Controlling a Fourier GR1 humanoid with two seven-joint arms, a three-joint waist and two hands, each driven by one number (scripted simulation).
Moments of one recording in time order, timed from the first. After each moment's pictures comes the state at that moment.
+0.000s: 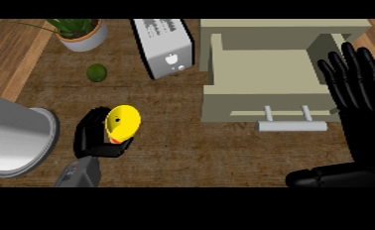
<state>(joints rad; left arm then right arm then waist) -0.33 0.11 0.23 -0.55 0.21 -0.22 -0.98 -0.09 -0.09 -0.07 -2.10 -0.17 0.14 0.18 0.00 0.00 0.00</state>
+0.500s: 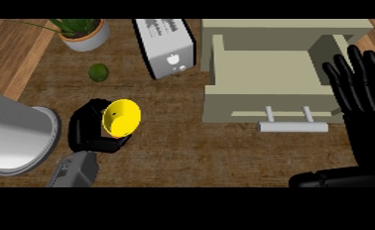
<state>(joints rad) -0.28 0.11 0.17 -0.80 0.25 -0.24 -0.92 -0.07 -0.09 -0.07 -2.12 -0.17 0.14 0.19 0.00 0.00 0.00</state>
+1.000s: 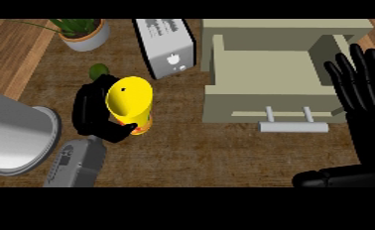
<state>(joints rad) -0.28 0.06 0.06 -1.22 0.28 -0.18 -0.59 -0.08 -0.10 -0.09 -2.11 -0.19 0.15 0.20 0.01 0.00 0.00</state>
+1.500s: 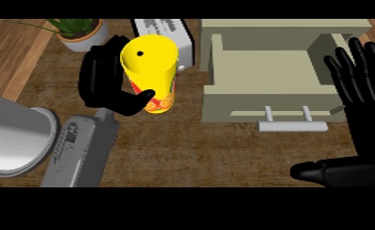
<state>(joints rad) -0.47 0.01 0.00 -1.42 0.27 0.01 -0.31 -0.11 -0.10 -0.10 -2.08 -0.18 0.13 0.20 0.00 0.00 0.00</state>
